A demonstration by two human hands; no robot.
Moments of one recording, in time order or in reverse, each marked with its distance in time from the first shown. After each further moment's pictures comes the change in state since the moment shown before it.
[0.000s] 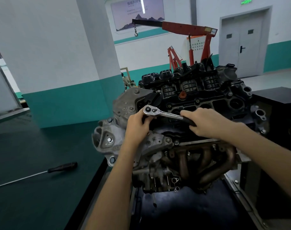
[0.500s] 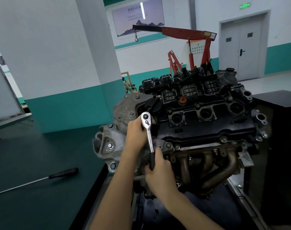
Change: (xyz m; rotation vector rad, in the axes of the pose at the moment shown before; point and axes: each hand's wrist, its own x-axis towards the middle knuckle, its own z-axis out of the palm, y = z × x) left_hand 0.000 -0.005 0.003 -0.008 0.007 -0.099; right_hand -0.025 -0.161 0.087 0.923 0.191 0.442
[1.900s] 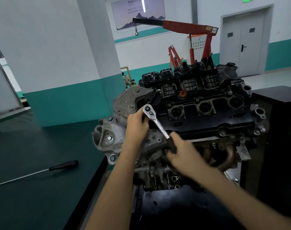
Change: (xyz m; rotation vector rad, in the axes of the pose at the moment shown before) left_hand 0.000 0.004 0.002 0.111 0.063 0.011; right_hand 0.017 0.016 -0.077 -0.238 -0.137 -0.102
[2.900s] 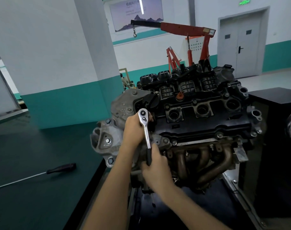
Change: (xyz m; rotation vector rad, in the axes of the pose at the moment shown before) left_hand 0.002 -0.006 0.001 -0.006 -0.089 -0.027; right_hand -0.007 -0.034 0.072 0.270 0.106 0.121
